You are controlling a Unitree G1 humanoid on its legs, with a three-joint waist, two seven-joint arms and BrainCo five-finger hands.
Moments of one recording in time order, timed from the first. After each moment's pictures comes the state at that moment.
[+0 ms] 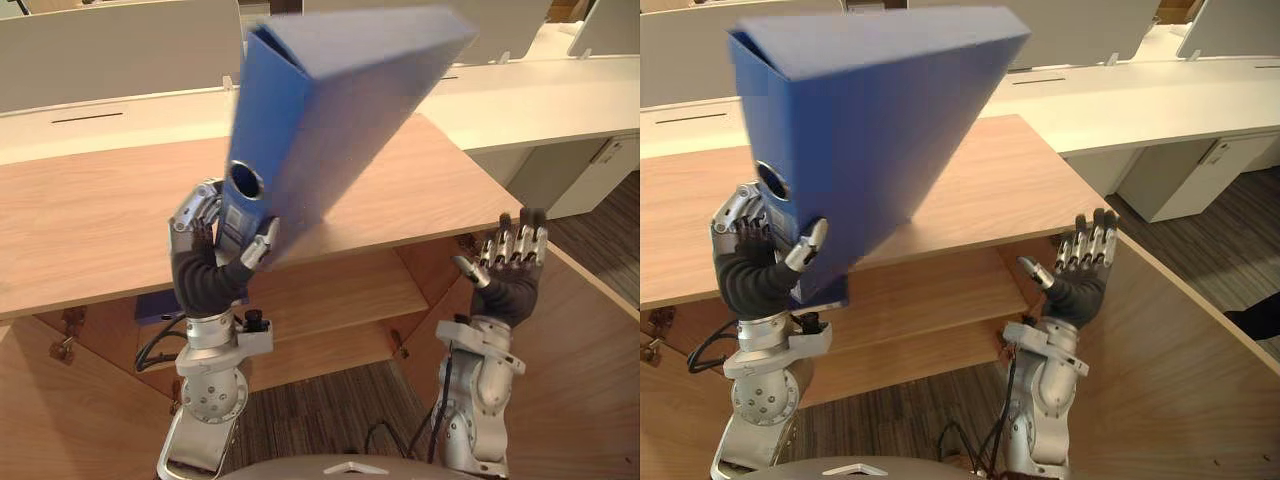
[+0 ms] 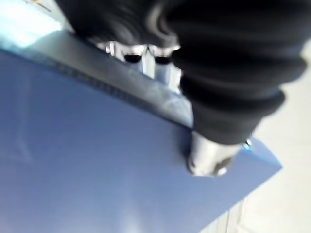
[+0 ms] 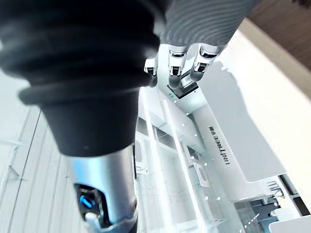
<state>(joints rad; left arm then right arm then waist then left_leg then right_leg) 0.15 0.05 -0.36 -0.66 0.21 -0.31 0.47 0.14 0.02 -0.03 -0.42 0.36 -0.41 -0.22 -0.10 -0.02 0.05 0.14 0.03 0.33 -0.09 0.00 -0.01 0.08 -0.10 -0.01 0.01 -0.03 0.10</state>
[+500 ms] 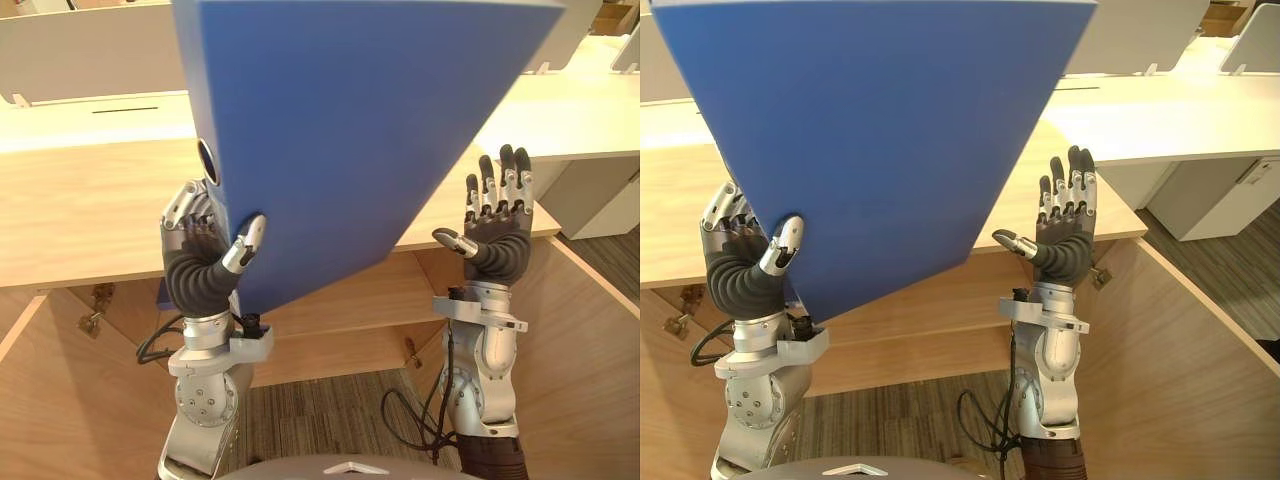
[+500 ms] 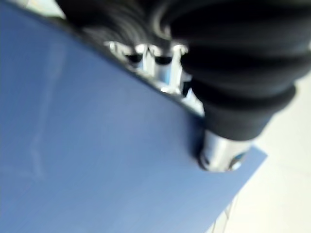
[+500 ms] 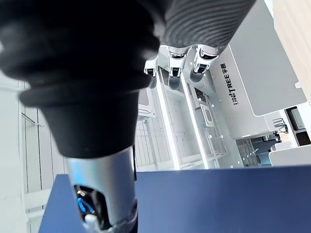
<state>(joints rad) 0.15 0.05 -0.38 -0.66 0.08 -0.35 0.38 0.02 -0.12 -0.01 -0.39 0.40 -0.39 -0.07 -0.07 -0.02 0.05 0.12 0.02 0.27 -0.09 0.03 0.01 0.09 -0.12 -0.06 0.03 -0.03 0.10</state>
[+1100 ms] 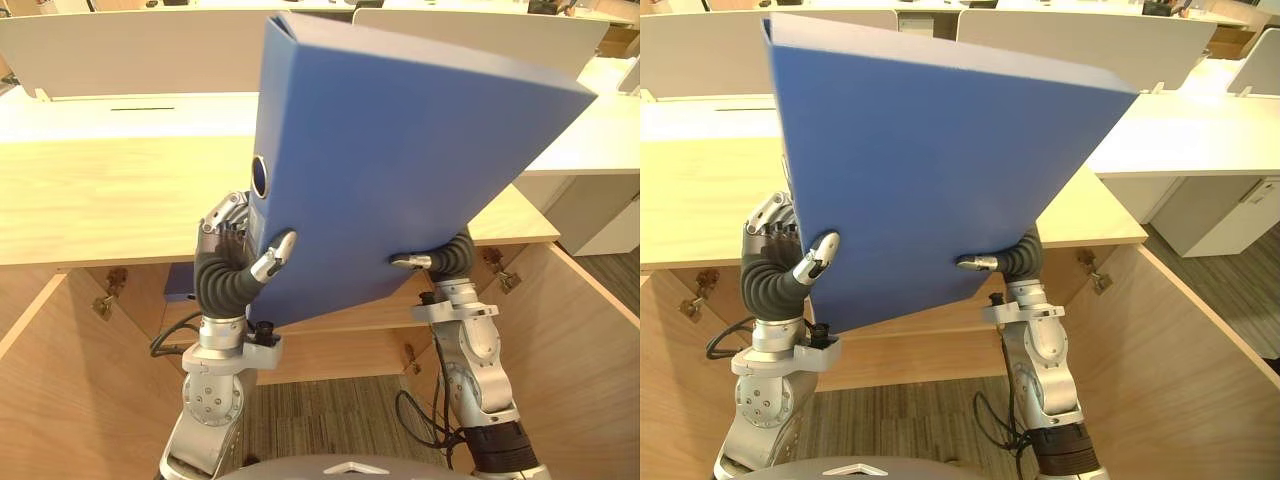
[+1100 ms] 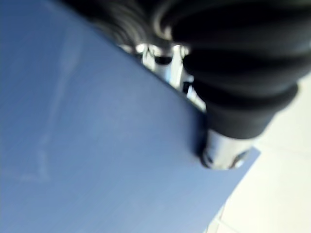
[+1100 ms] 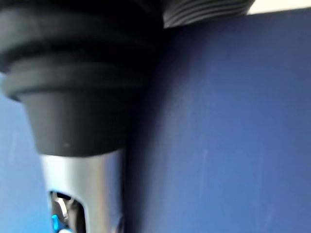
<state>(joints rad) 0.15 0.10 -0.41 -0.60 0.07 -0.35 0.29 -0.02 -0.26 0.11 -0.25 0.49 -0.30 0.09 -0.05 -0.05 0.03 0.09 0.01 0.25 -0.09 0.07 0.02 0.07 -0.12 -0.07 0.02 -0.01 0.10</state>
